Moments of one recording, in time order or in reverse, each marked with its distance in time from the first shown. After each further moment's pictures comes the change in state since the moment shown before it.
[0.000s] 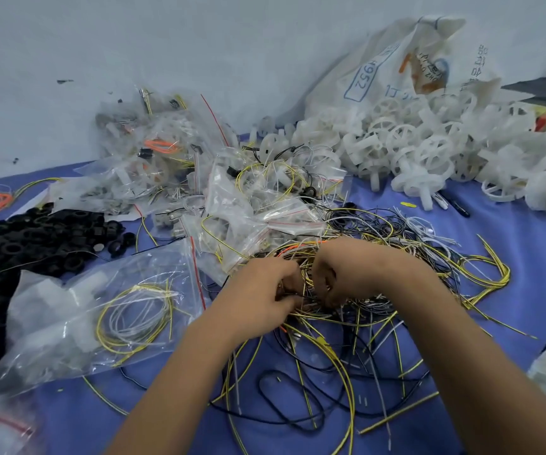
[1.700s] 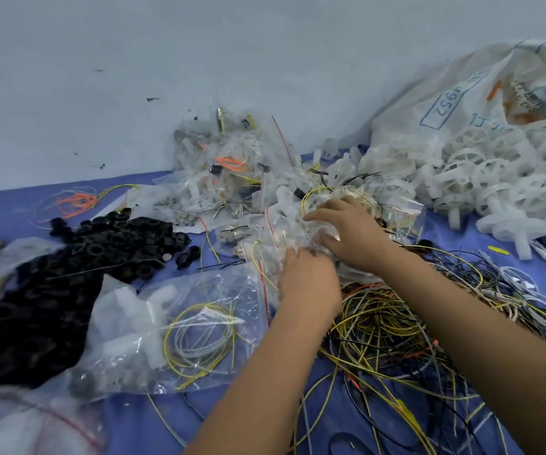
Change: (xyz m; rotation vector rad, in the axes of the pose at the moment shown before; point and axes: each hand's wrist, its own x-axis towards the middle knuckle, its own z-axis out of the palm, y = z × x) left_hand 0.050 -0.007 -0.028 0.325 -0.034 -0.524; right_hand 0.138 -0.018 -0.030 0.053 0.677 -0.248
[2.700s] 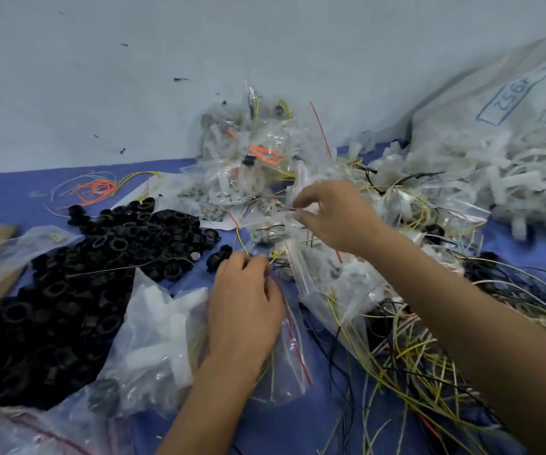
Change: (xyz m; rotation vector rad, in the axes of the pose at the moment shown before) left_hand -0.021 -0.147 0.013 -0.258 0.583 -0.129; right_hand 0.082 -0.078 0.029 0.102 0.068 -0.017
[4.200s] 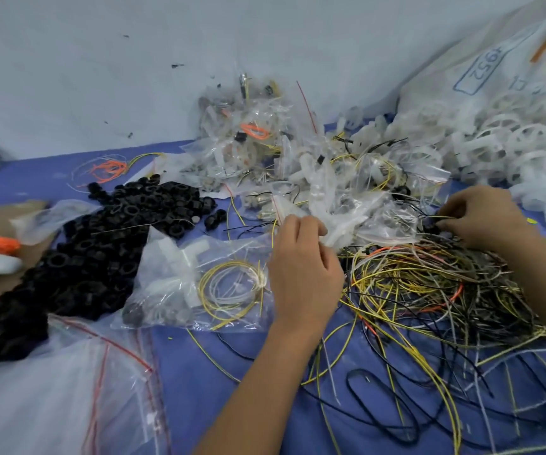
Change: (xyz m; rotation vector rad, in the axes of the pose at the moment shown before) left_hand -0.067 0.105 0.013 -0.299 0.239 0.137; right_hand -0.156 0.140 -0.112 -0.225 -0.032 0.528
